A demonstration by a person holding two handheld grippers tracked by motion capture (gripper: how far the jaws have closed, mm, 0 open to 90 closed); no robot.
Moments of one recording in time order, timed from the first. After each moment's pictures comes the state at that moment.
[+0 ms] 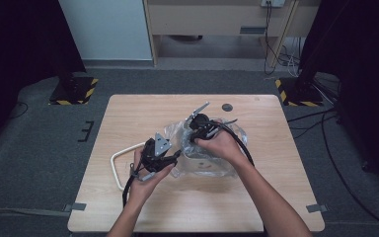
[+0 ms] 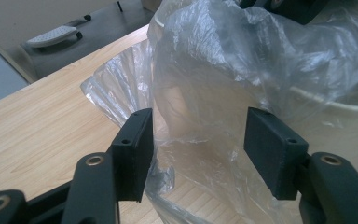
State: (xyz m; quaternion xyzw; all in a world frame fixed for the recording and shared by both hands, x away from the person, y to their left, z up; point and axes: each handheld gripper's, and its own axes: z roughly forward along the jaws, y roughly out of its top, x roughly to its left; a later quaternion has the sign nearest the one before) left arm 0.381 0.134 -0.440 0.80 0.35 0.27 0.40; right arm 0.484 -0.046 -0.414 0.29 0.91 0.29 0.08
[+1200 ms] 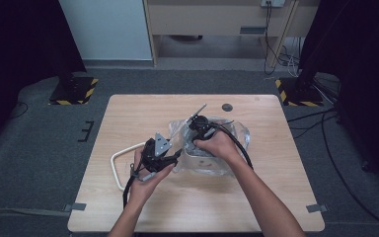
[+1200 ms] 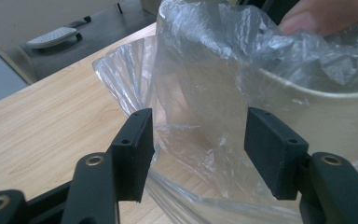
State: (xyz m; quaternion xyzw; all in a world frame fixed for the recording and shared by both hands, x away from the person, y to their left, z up) left arm 0.380 0.133 -0.440 0.80 0.35 0.27 0.41; right arm 0.501 -0.044 -0.441 0.35 0.91 0.22 0.07
